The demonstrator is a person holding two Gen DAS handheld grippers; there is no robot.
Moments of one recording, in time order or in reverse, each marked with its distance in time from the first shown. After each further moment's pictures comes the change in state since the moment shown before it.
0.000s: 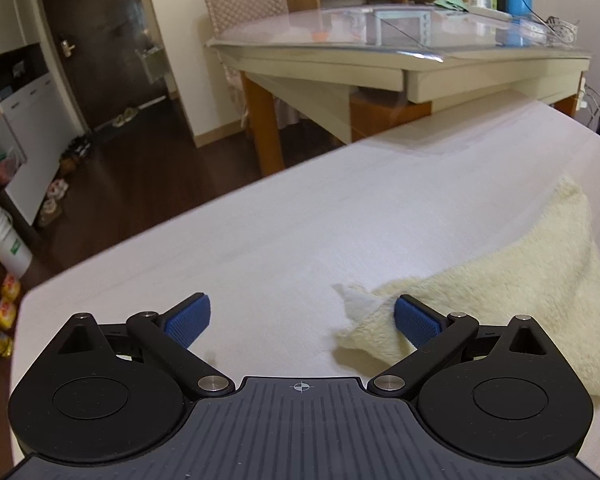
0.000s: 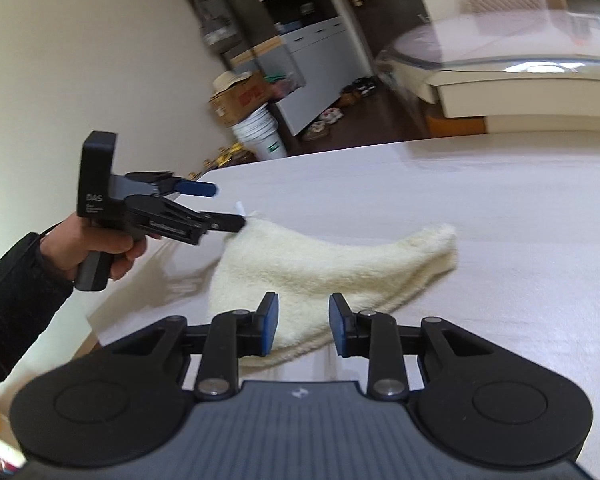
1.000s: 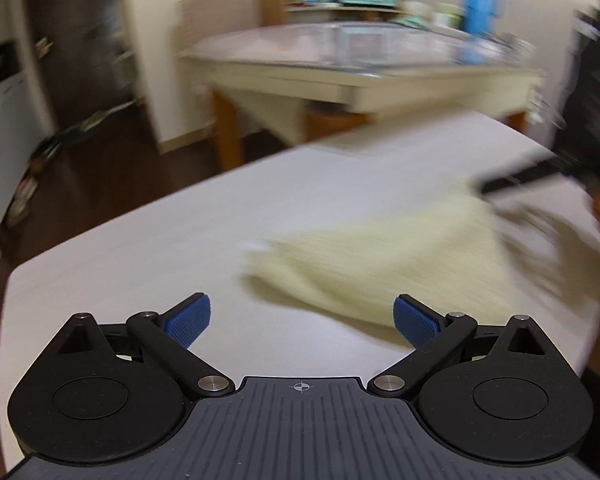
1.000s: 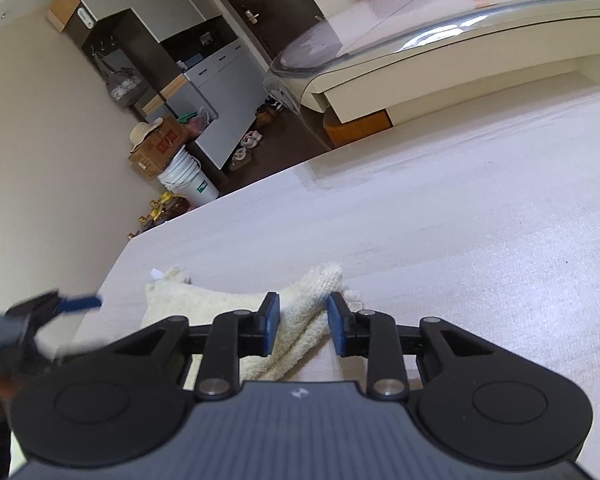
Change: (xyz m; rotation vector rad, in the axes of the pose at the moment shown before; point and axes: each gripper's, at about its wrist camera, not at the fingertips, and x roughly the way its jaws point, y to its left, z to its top) left arm -0.075 -0.057 -0.039 0.089 -0.057 -0.157; right arm 0.032 -0.047 0.025 0.268 -0.054 -0.137
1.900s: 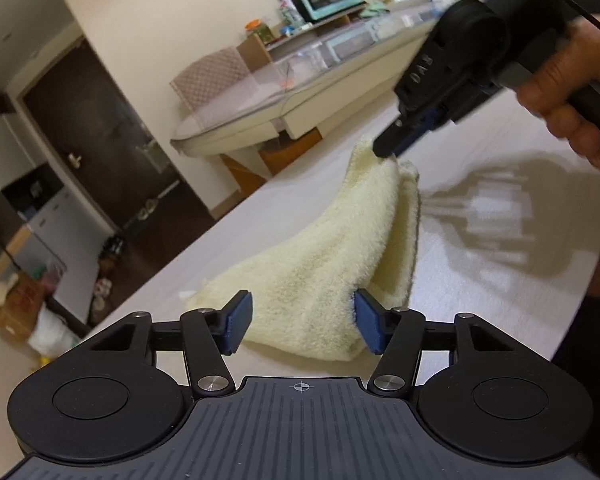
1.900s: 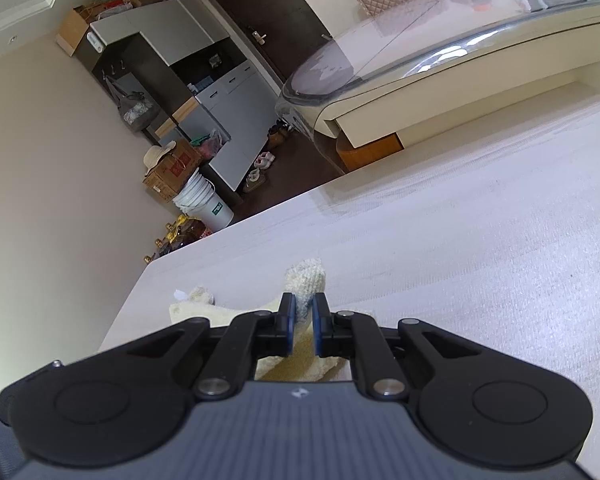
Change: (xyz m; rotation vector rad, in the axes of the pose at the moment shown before) left arm 0.010 -0.119 -0.001 0.289 -0.040 0.328; right arm -0.002 0.002 0.008 0.023 -0.054 0.055
